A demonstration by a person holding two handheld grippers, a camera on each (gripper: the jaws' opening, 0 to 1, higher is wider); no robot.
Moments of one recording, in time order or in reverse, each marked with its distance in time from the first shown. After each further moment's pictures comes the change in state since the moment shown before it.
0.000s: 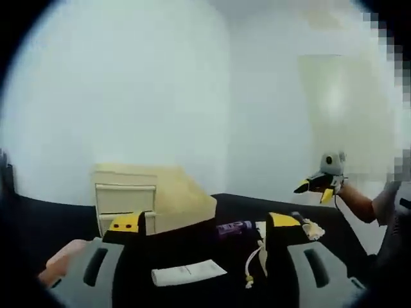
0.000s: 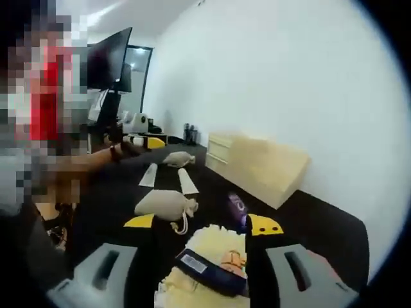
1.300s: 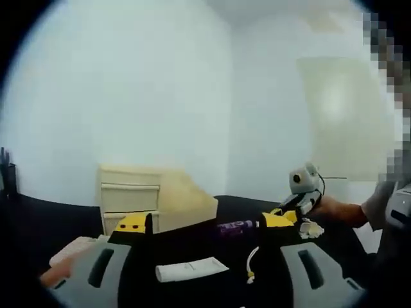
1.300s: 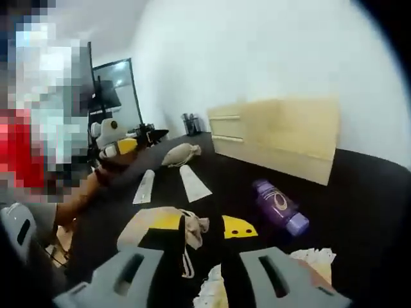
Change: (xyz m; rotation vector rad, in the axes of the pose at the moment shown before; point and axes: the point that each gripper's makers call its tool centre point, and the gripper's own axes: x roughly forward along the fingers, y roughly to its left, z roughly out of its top) left arm -0.008 0.004 0.001 0.001 -0.022 -0.003; right arm 0.111 0.006 -0.032 0.332 0.071 0.096
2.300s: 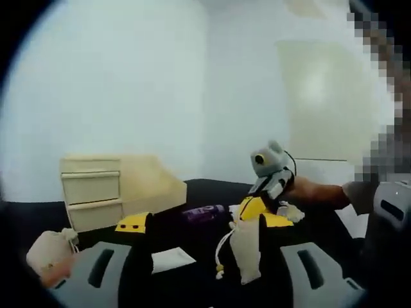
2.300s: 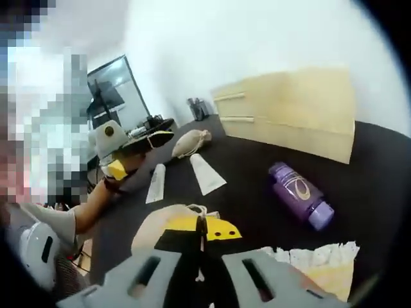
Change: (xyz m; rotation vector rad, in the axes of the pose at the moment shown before) left arm 0.015 -0.056 -0.029 0.031 0.113 -0.172; right arm 0.013 0.015 -0.011 0.131 0.112 0.102
